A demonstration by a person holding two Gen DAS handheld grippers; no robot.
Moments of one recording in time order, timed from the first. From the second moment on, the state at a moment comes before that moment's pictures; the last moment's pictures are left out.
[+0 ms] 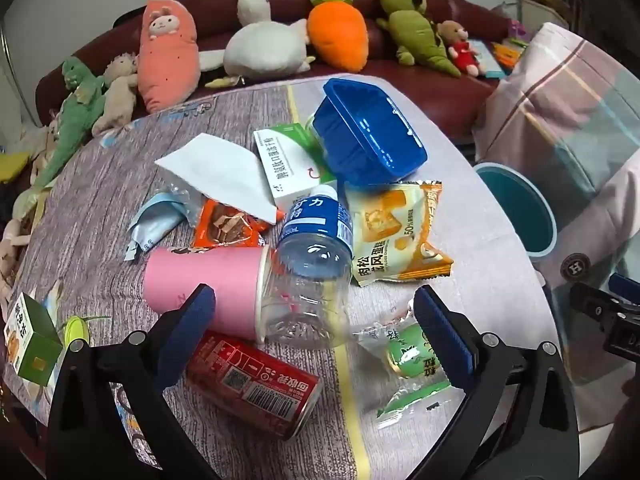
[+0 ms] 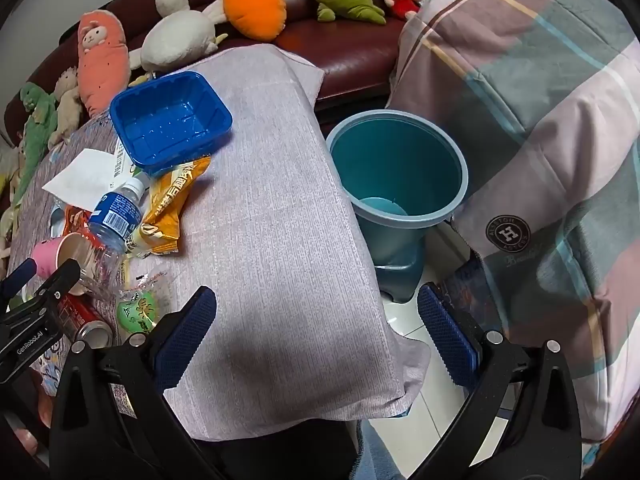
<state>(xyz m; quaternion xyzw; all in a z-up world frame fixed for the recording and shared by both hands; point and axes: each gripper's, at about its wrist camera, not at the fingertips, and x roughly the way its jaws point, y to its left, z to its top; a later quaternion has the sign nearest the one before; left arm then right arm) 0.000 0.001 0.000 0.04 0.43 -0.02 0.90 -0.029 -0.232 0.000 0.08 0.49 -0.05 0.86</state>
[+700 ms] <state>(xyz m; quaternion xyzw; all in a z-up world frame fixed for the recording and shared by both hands) -0.003 0.020 0.007 0.00 0.44 -0.01 0.90 -0.030 -0.230 0.016 0.07 0.49 -0.05 0.87</state>
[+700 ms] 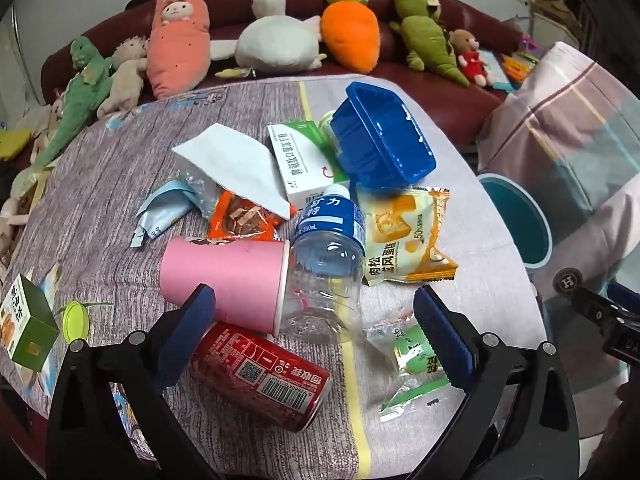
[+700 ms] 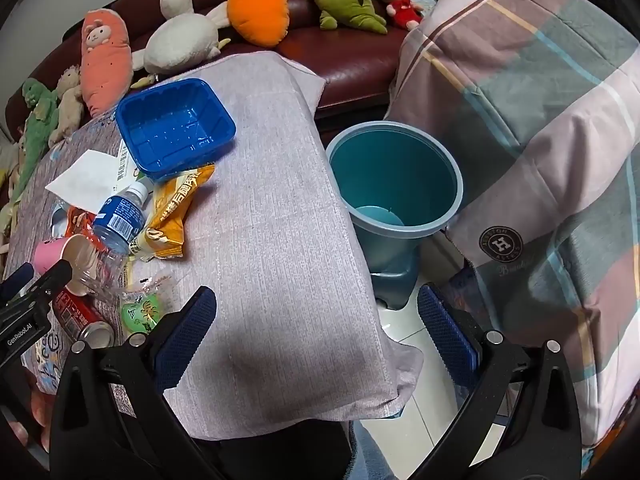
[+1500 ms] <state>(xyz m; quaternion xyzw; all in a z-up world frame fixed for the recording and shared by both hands) -0.003 0.020 0.006 0.01 0.44 -0.01 0.90 -0.019 -0.224 0.021 0.06 0.49 -0.04 0.87</state>
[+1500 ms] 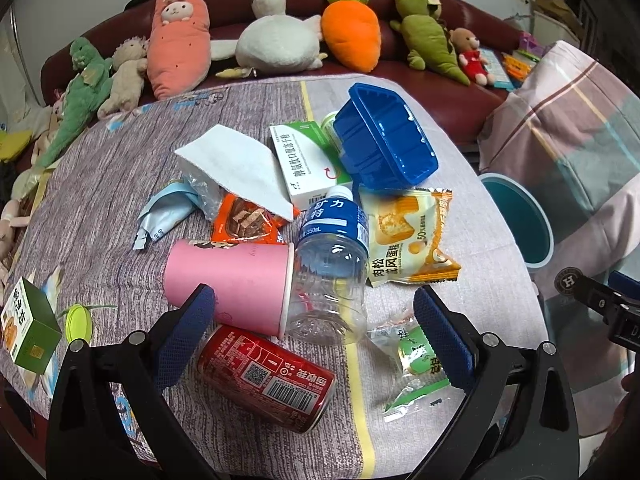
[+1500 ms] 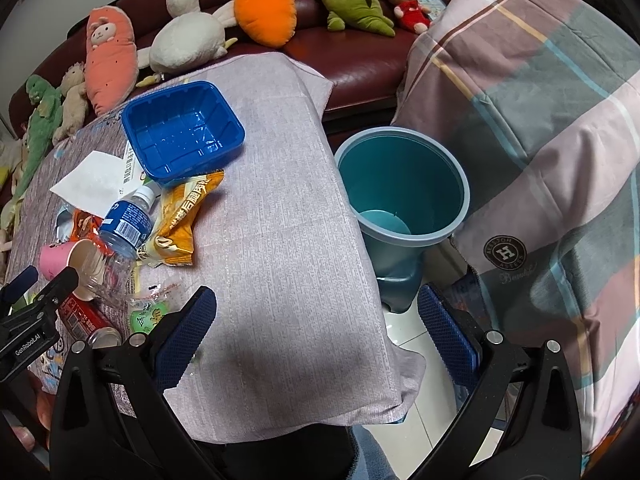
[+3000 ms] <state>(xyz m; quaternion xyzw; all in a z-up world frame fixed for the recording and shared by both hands) -0.019 0.104 -0.026 -0.09 0.51 0.04 0.85 -0.006 -0.198 0.014 0.05 0.50 0.01 0.86</state>
